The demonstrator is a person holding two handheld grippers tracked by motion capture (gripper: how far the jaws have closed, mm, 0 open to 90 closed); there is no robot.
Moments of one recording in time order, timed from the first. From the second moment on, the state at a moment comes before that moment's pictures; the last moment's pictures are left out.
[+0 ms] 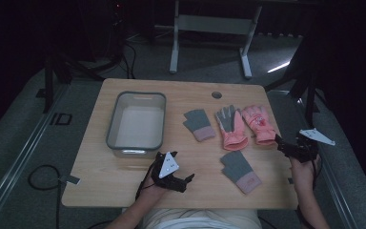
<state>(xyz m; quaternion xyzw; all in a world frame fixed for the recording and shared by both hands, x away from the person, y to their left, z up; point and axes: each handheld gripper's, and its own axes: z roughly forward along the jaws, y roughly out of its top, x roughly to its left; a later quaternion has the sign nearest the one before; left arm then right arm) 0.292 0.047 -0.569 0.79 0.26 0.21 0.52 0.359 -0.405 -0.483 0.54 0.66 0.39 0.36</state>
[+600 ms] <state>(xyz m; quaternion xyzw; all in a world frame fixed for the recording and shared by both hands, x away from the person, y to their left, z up) 0.292 0.048 -0.569 0.79 0.26 0.21 0.52 0.381 -0.374 -0.447 0.52 0.68 0.40 0.33</state>
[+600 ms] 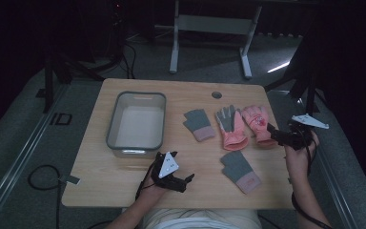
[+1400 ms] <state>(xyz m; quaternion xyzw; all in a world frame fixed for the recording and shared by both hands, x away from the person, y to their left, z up) 0.292 0.047 -0.569 0.79 0.26 0.21 0.52 0.411 -0.304 -0.414 0.44 0.73 0.43 0.29</state>
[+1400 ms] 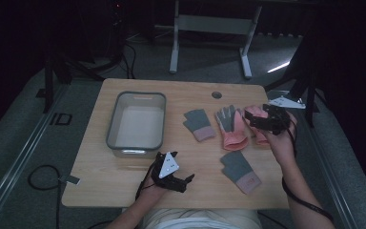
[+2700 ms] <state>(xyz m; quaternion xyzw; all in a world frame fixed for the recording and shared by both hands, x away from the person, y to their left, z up) 0.292 0.048 -0.569 0.79 0.26 0.21 0.52 0.468 -0.193 -0.457 0.35 0.82 0.40 0.21</state>
